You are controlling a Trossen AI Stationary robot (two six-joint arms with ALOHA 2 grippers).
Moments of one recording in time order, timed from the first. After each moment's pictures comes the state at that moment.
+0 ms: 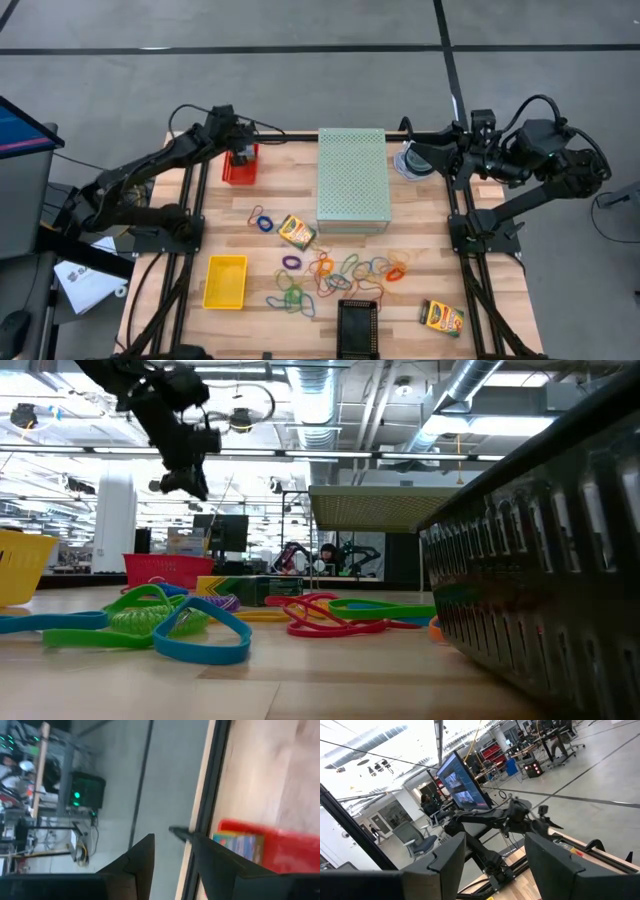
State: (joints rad) left arm 0.76 1.13 0.82 -0.34 -0.37 0.88; right arm 0.24 0.99 1.48 -0.43 0.52 0.52
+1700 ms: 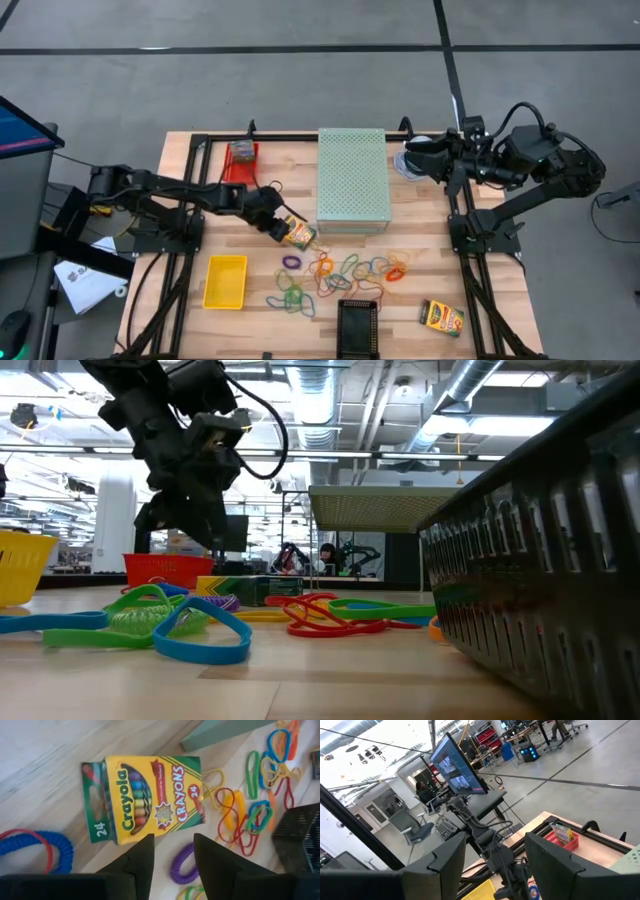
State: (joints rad) left arm 0.06 1.36 0.67 -0.25 0.12 -0.88; right arm 0.26 1.01 1.48 -0.52 0.52 0.58
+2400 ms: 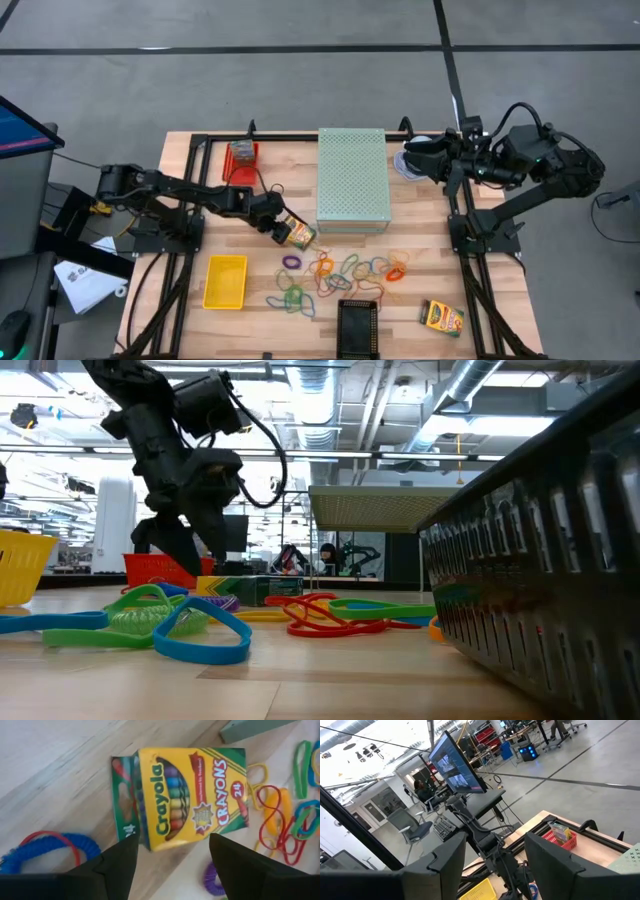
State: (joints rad) left arm 0.06 1.45 0.67 -0.26 0.06 -0.85; right arm 0.26 1.01 1.48 -0.52 0.52 0.58
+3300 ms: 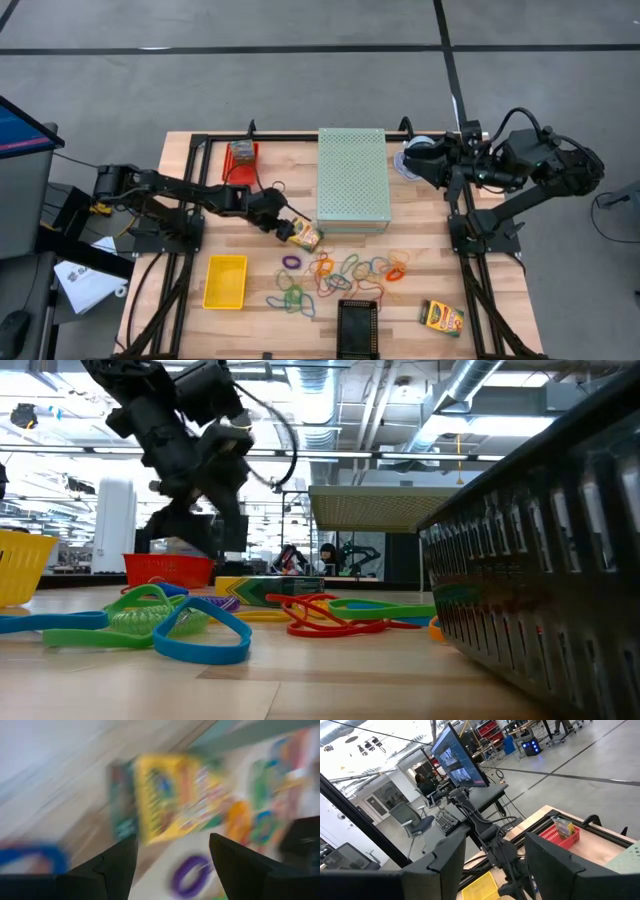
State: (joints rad) left arm 0.06 1.41 0.67 -0.22 0.10 -0.90; right arm 0.29 1.02 1.48 -0.54 0.53 0.58
